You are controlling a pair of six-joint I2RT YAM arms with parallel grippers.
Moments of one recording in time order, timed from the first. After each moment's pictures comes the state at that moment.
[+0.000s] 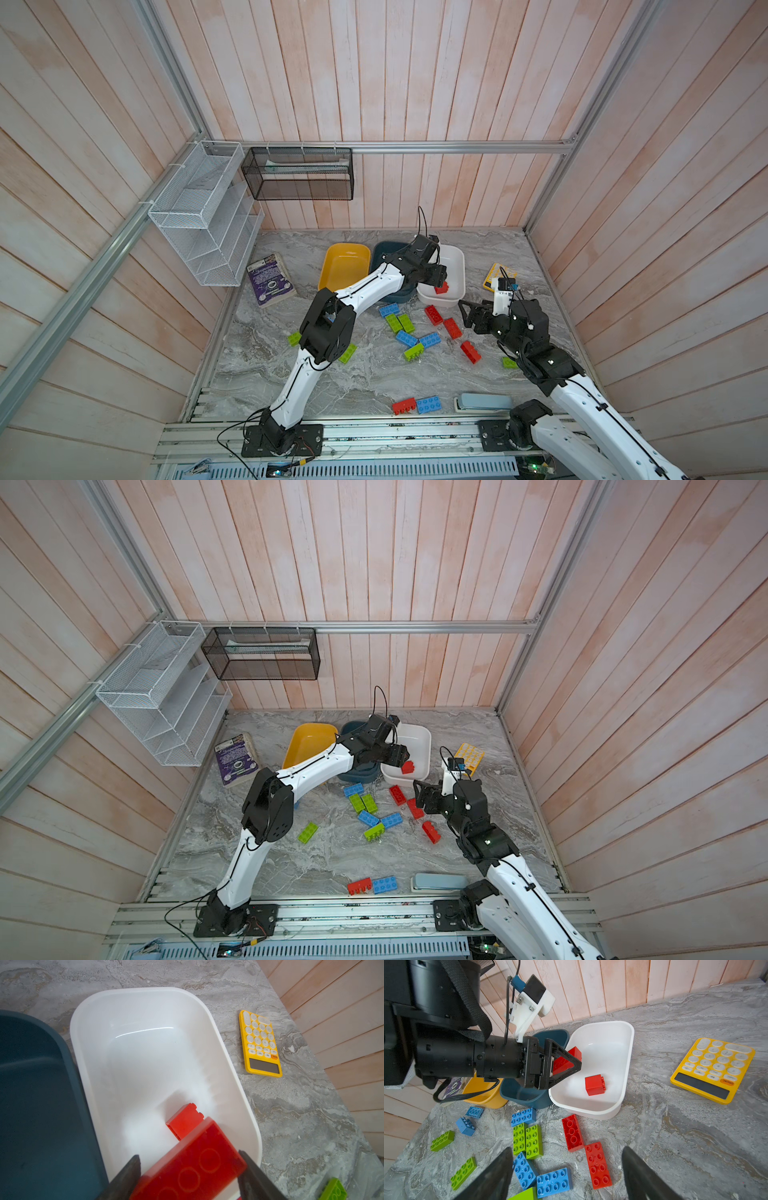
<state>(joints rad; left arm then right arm) -0.75 2.30 2.03 -0.50 0.12 -0.33 0.40 0.72 0.55 -0.23 -0.03 0.41</state>
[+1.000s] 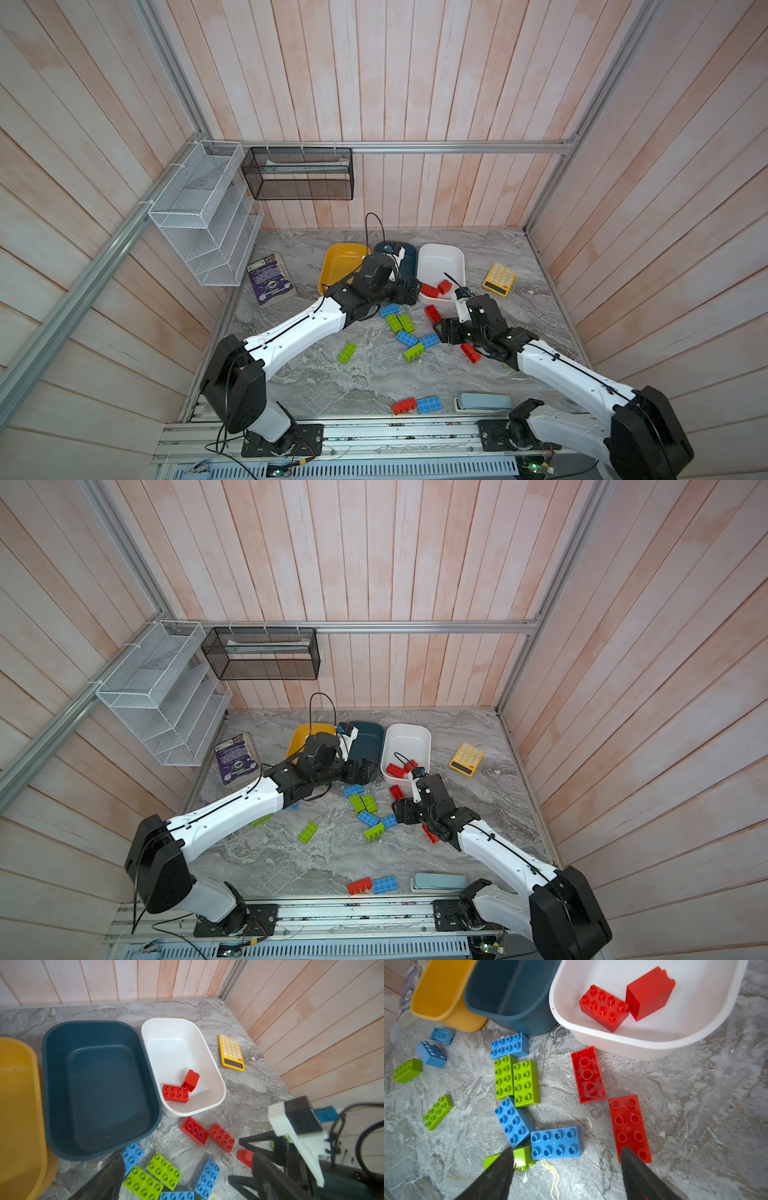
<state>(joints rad) -0.75 1.49 1.16 -0.25 0.04 -0.38 0.54 1.16 0.59 -0.23 -0.08 0.40</state>
